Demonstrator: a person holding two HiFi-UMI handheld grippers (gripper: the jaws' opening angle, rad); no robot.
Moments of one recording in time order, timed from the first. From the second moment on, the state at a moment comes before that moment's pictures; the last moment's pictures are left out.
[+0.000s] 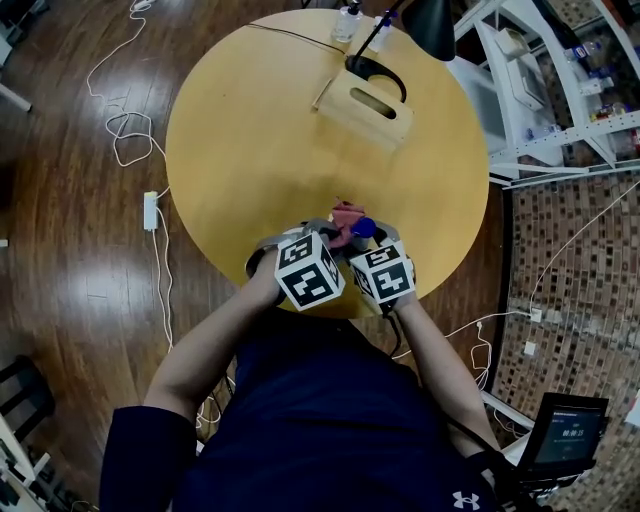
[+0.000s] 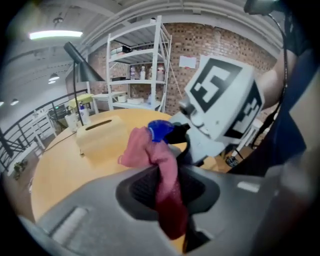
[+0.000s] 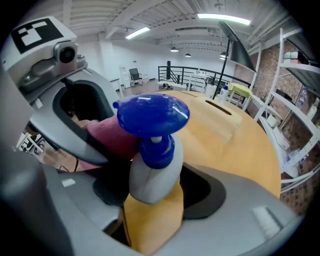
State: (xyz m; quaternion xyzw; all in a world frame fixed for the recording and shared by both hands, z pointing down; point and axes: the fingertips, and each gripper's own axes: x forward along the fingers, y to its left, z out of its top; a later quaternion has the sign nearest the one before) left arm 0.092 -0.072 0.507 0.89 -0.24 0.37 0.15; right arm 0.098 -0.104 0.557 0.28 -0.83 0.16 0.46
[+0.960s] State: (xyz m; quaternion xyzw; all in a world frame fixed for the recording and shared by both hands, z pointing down) left arm 0.095 -0.070 0.504 0.88 -0.31 0.30 0.18; right arm 0.113 -0.072 0.577 0.30 -0.81 0.16 0.48
